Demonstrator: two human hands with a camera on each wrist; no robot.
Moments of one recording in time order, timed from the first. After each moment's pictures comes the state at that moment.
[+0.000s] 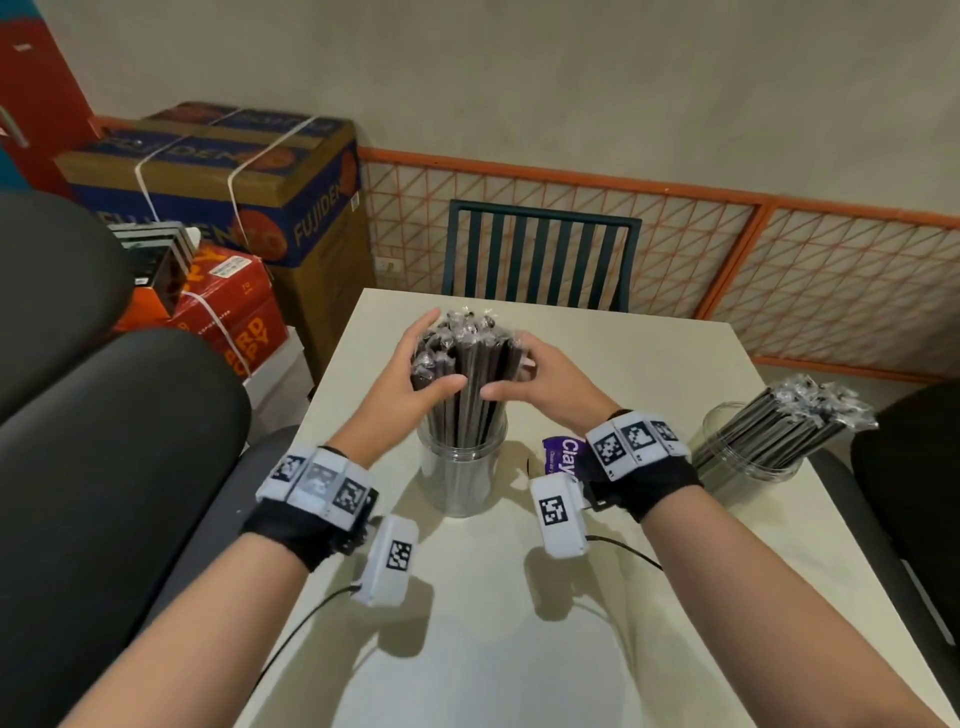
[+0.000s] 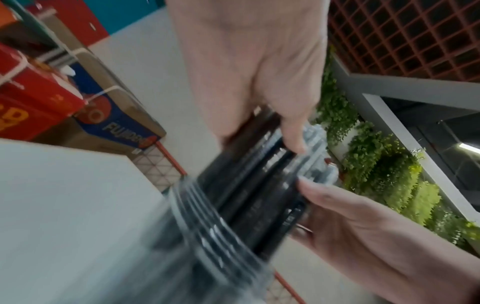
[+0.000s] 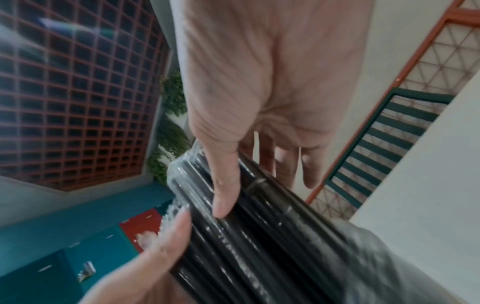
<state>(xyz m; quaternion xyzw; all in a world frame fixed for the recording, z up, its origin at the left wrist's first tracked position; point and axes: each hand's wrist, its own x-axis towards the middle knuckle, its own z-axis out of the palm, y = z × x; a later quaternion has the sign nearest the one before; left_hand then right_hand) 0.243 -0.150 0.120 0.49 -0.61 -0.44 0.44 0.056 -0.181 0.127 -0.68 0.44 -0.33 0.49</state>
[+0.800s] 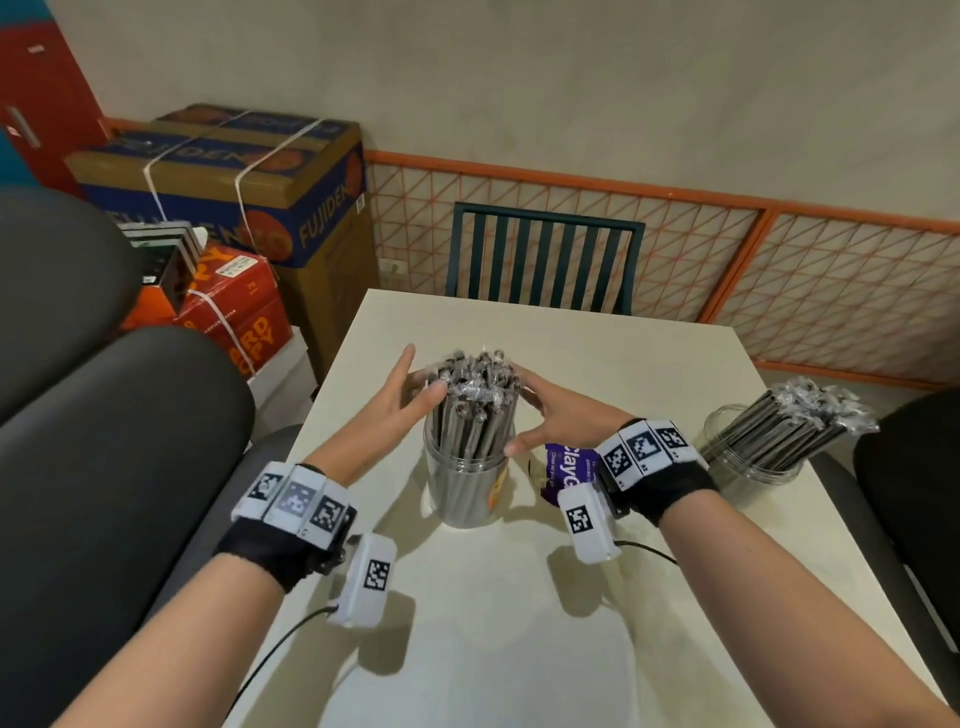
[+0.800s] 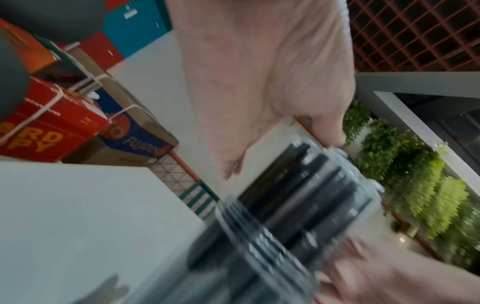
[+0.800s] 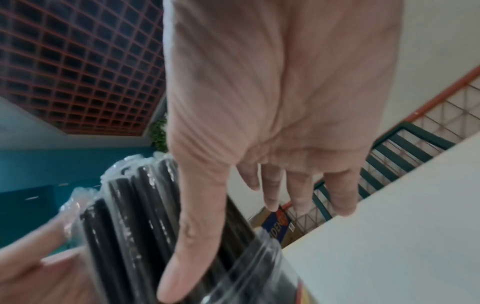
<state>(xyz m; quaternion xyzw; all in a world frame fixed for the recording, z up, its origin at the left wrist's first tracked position) 0.259 -0.130 0.115 0.53 -0.57 -0.53 0.34 0.036 -0.183 0.104 -0.75 0.45 -0.09 0.48</state>
